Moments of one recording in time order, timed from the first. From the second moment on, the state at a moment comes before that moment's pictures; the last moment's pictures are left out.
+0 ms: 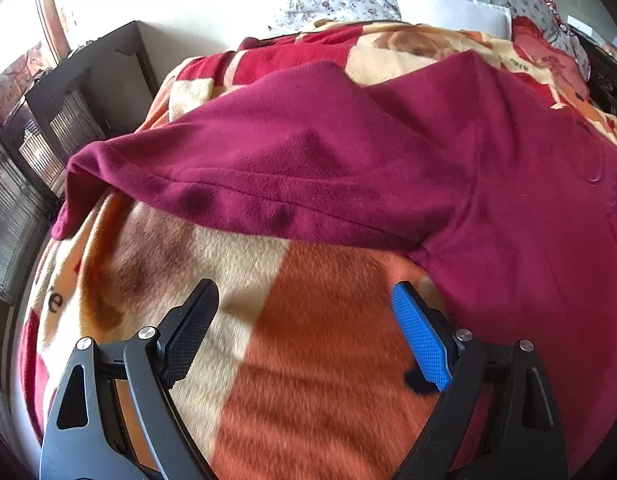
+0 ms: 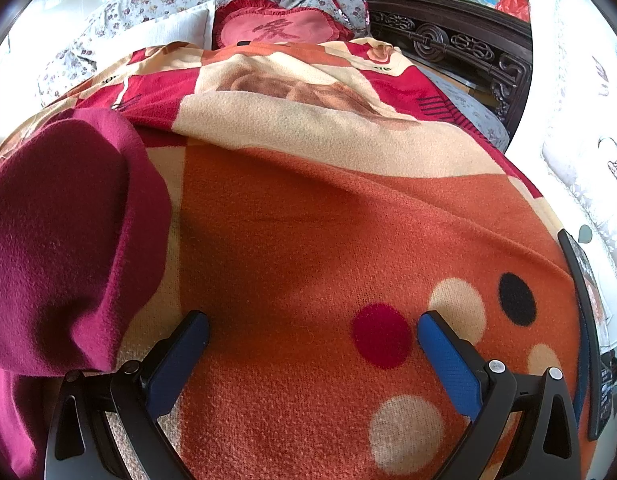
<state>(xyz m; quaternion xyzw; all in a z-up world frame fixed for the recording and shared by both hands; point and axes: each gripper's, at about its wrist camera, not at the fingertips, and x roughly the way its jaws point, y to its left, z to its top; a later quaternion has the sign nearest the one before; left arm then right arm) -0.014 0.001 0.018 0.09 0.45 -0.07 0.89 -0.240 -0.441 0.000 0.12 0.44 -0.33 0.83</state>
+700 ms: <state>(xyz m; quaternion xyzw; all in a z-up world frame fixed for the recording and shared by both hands) -0.089 -0.029 0.079 0.09 0.42 -0.14 0.89 -0.333 -0.370 0.121 0.12 0.43 -0.26 0.85</state>
